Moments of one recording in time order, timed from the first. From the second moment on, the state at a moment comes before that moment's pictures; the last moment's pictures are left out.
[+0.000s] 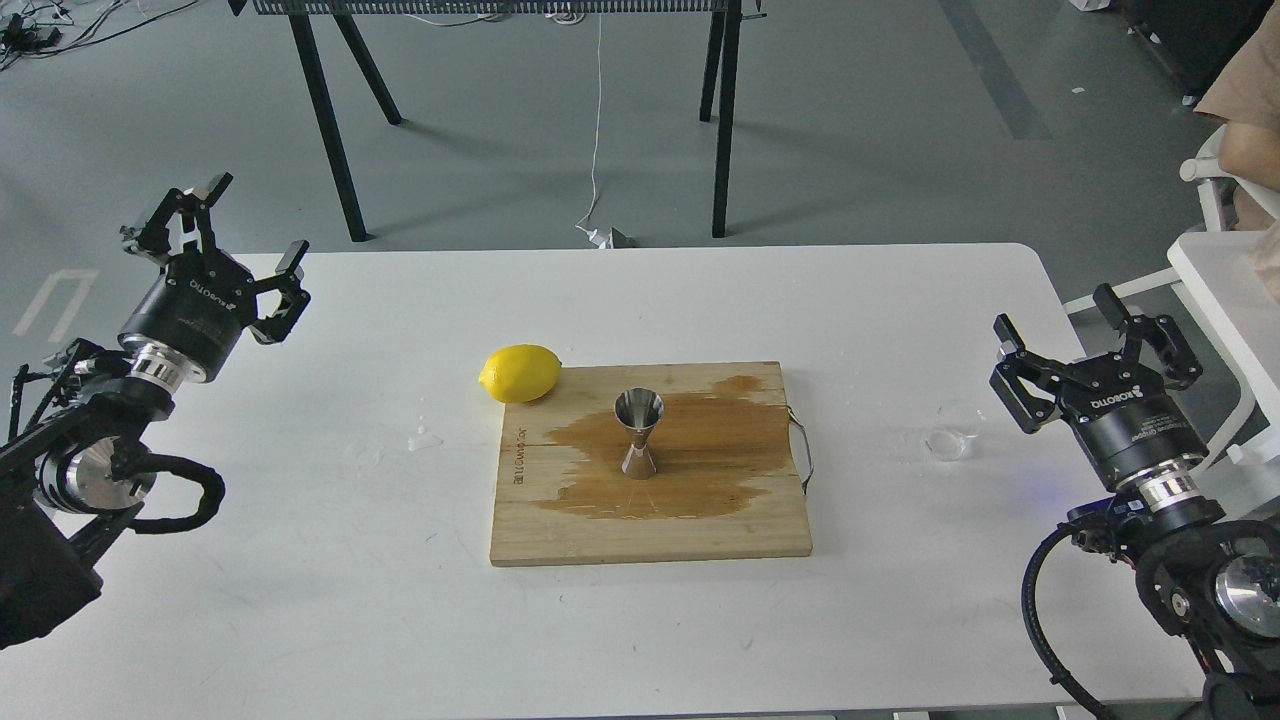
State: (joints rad) left arm -0.54 0.52 -0.73 -0.75 0.02 -0.49 -0.49; right arm 0.02 -0.38 1.39 1.19 0.55 0.48 -0.22
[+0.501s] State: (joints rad) left arm -0.47 0.48 -0.73 -0.75 0.00 -0.49 -0.49; right arm -0.05 -0.46 1.49 1.35 0.78 -0.34 -0.22
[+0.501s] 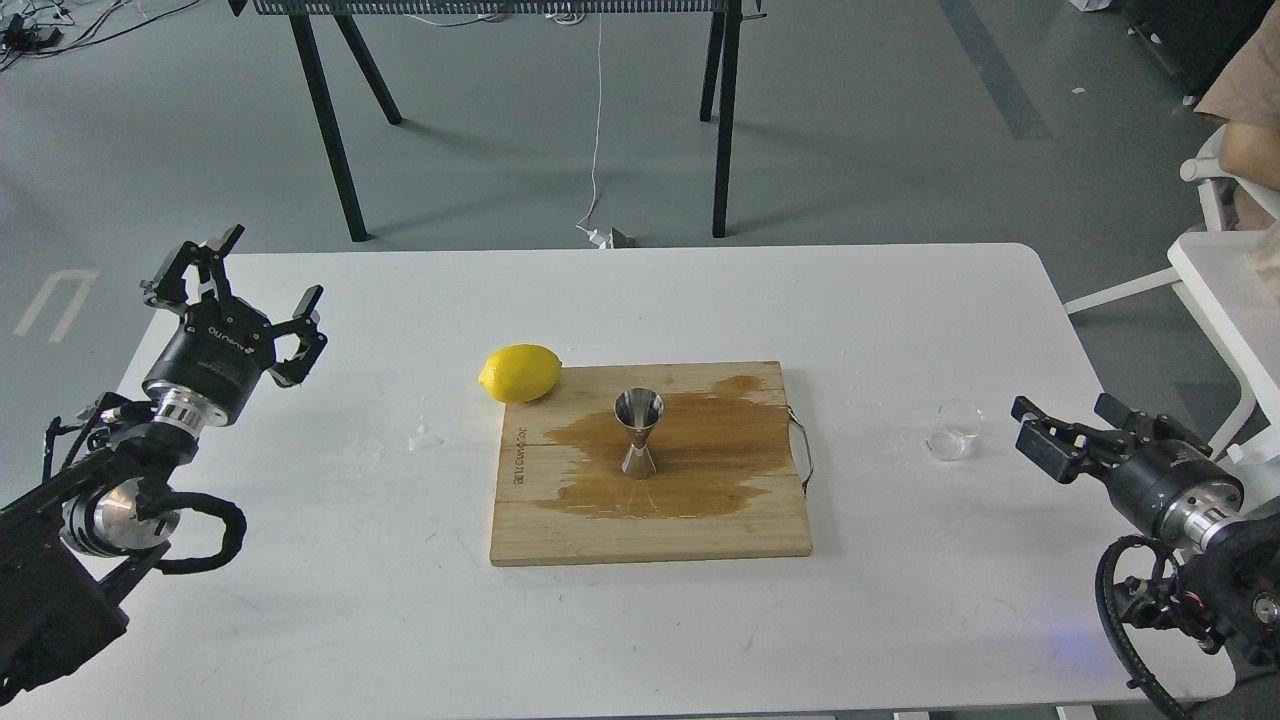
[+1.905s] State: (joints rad) left arm -0.46 0.45 -0.72 -0.71 0.01 -0.49 -0.49; right arm 0.24 -0.43 1.27 1.15 0.60 -0.49 -0.21
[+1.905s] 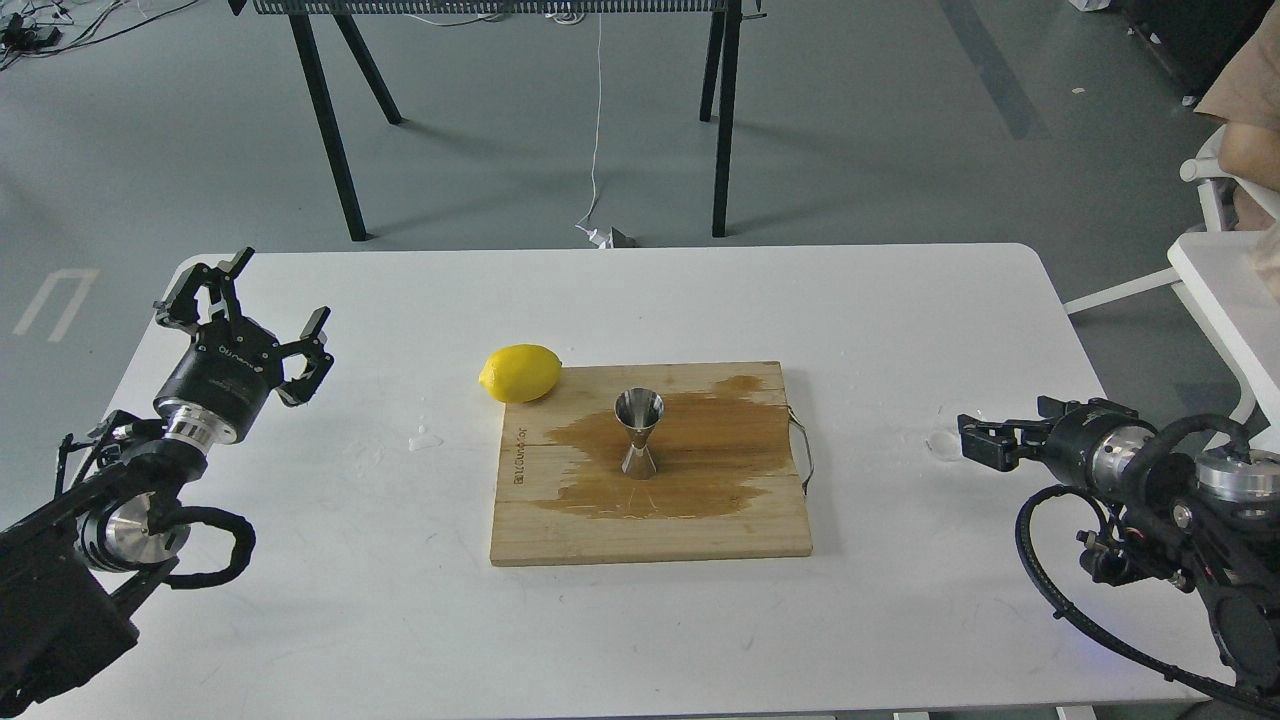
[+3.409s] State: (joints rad) left arm -0.46 0.45 -0.72 -0.67 0.01 -0.49 -0.49; right arm 0.31 -0.31 1.22 0.99 0.48 -0.49 -0.21
